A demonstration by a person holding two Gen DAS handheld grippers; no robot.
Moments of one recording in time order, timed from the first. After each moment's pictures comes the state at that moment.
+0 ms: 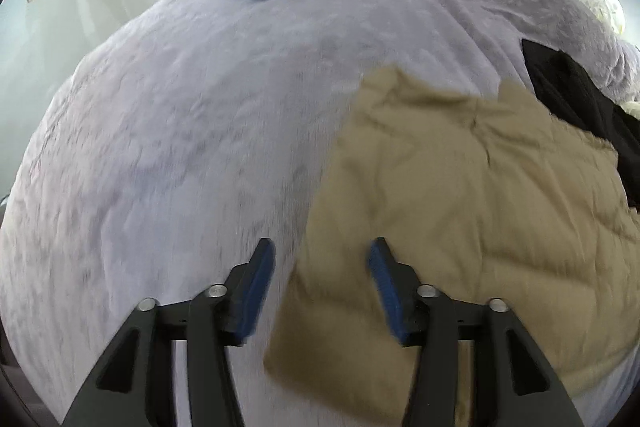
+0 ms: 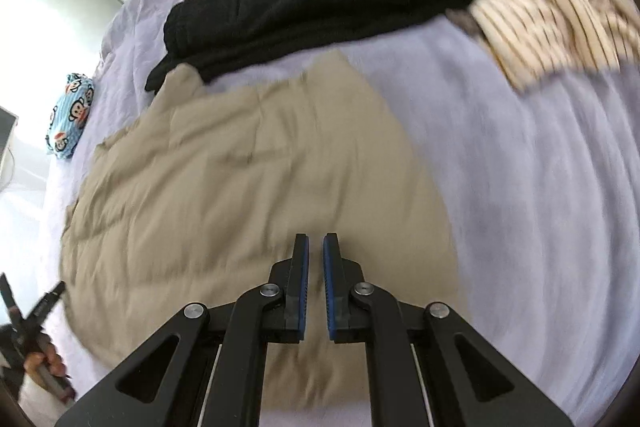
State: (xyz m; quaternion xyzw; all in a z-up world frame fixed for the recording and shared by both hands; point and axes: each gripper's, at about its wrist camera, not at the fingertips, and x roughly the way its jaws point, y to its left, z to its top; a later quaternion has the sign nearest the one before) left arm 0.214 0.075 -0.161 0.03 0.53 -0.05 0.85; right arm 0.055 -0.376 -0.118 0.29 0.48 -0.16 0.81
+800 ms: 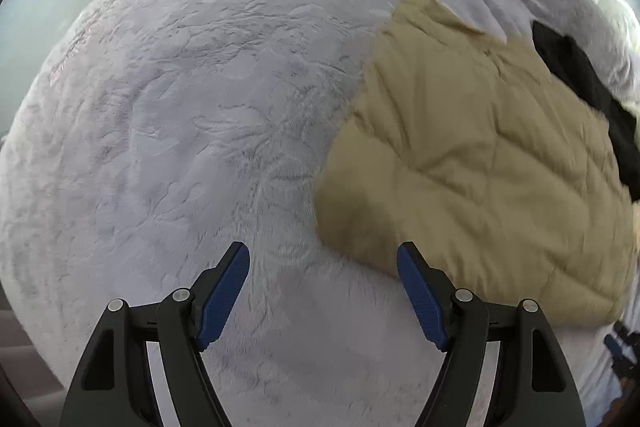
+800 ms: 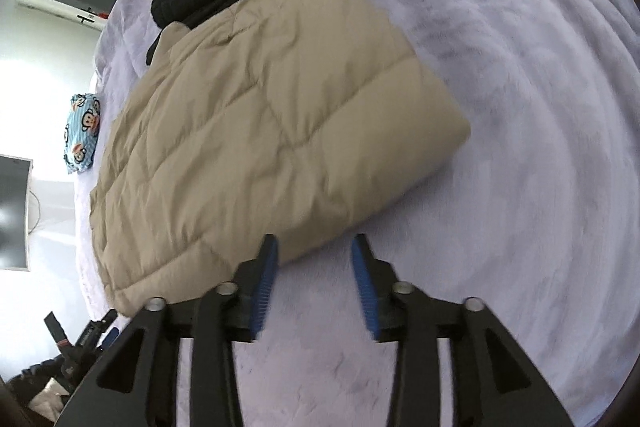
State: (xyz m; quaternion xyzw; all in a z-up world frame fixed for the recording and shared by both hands) left arm 0.127 0.118 -0.166 -0.02 0.59 -0.04 0.81; right arm -0.032 -0.320 -0.144 0.41 0.48 -0.16 0.76
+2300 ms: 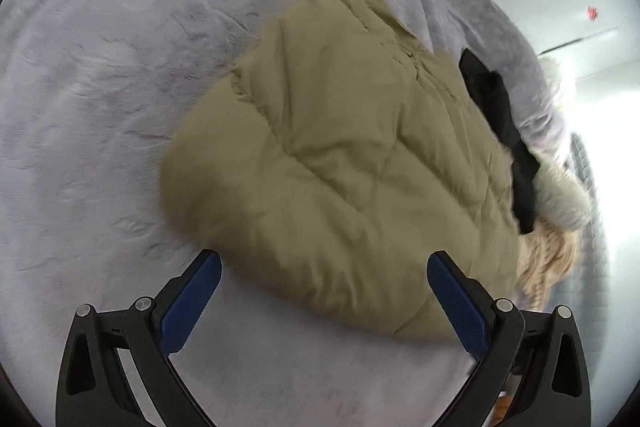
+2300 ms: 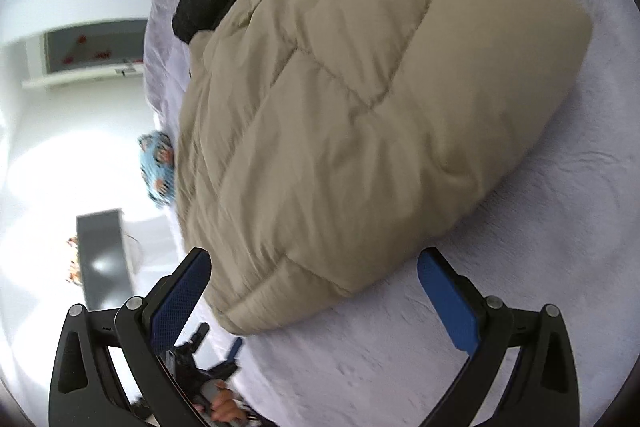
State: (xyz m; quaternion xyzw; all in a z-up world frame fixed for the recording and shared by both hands) left arm 0.159 0.114 -0.202 -0.25 0.60 -0.17 0.74; right arm 0.011 -0.317 -0.191 0.61 0.39 -0.04 0.69
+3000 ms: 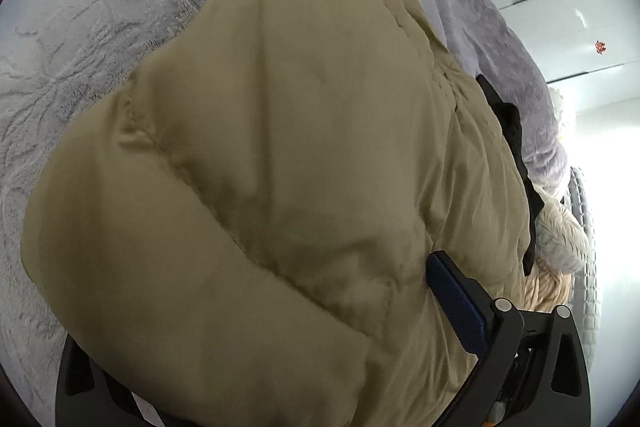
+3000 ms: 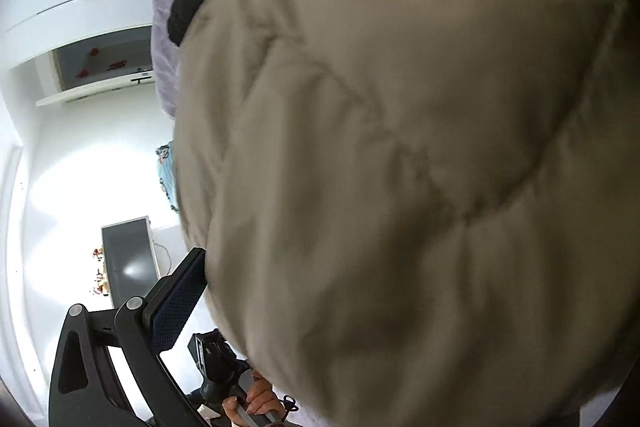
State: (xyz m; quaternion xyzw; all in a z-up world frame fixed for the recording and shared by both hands) left arm 0.204 0.075 -0.244 -0.29 0.58 -0.16 0.74; right arm 0.078 -0.324 -0.235 0.64 0.38 0.00 0.67
